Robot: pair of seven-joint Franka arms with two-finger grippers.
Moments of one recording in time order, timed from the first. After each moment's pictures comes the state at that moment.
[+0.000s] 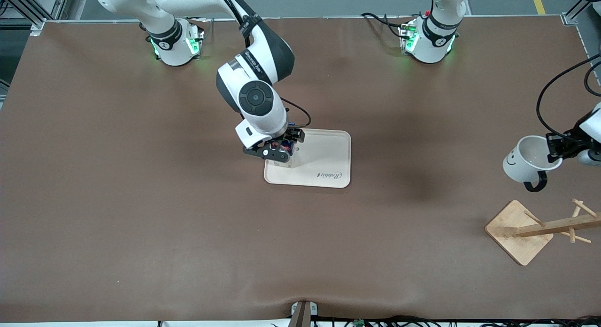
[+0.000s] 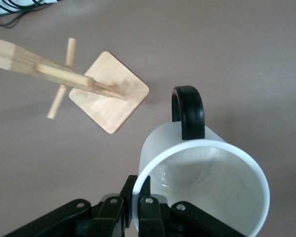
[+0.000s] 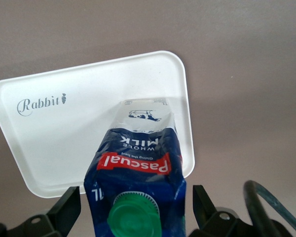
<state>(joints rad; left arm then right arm) 0.36 0.09 -0.25 -1.75 0.07 1.98 0.26 0.79 0.54 -0.10 -1.51 0.23 1.93 0.84</state>
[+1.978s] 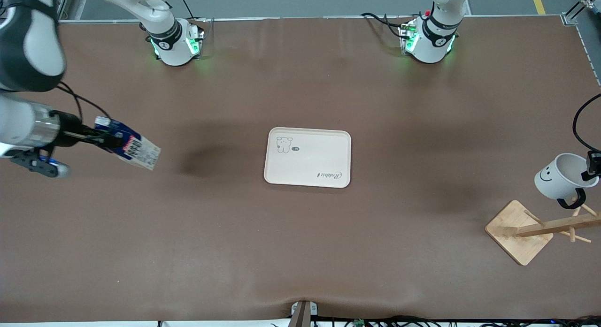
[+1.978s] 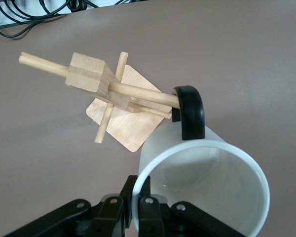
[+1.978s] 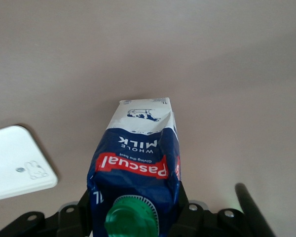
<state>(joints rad) 0.51 0.26 -0.25 -1.60 -0.04 2.00 0.49 0.08 0.18 -0.15 -1.62 0.17 1.51 0.26</state>
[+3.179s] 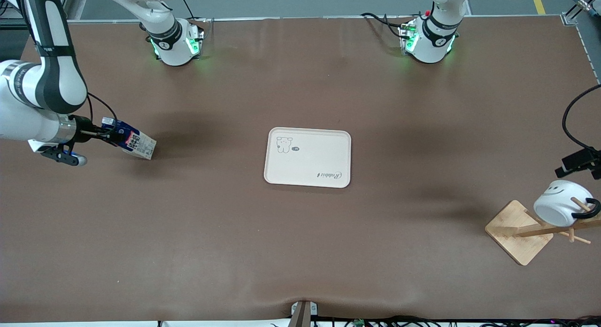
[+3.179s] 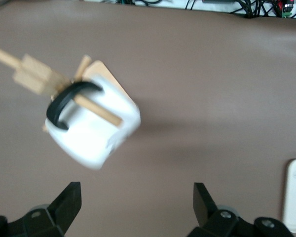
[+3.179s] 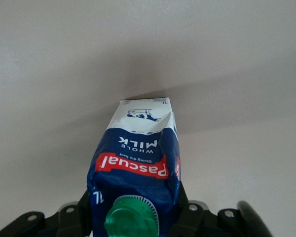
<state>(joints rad) 0.47 0.22 -0.32 -1.52 -0.08 1.84 0.14 -0.05 0.12 -0.15 -2.14 0.10 1.92 0.06</state>
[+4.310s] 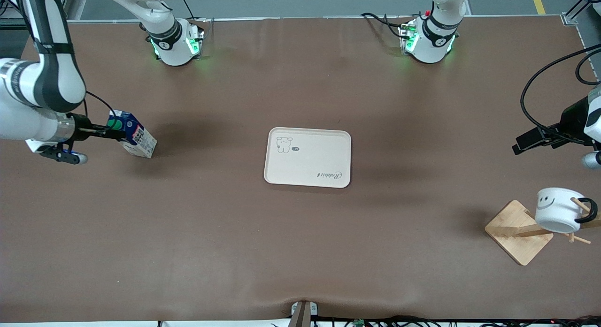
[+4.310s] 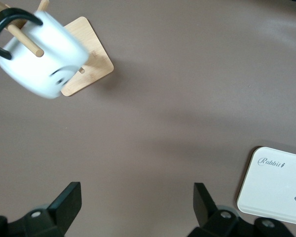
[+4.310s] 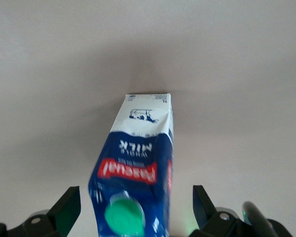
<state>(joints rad) 0.47 0.15 -0.51 -1.52 0.02 1.69 -0.21 -0.05 0.11 -0.14 -2.03 0.07 1.79 0.03</state>
